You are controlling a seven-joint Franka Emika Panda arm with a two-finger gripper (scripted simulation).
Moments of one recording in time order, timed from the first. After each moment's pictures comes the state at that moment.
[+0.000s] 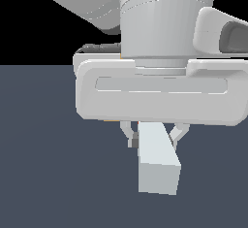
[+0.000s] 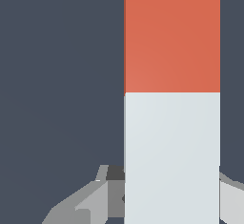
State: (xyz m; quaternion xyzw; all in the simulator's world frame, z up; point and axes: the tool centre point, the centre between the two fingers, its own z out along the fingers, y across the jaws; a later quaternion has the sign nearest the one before) arm 0.040 -0.146 0.092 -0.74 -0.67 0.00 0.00
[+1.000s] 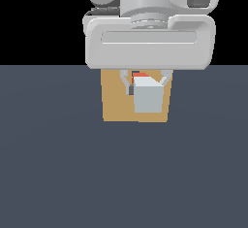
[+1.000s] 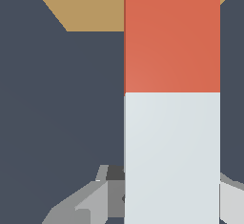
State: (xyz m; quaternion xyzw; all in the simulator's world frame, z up) arm 0.037 -0.074 0.151 -0.72 -0.69 0.00 0.00
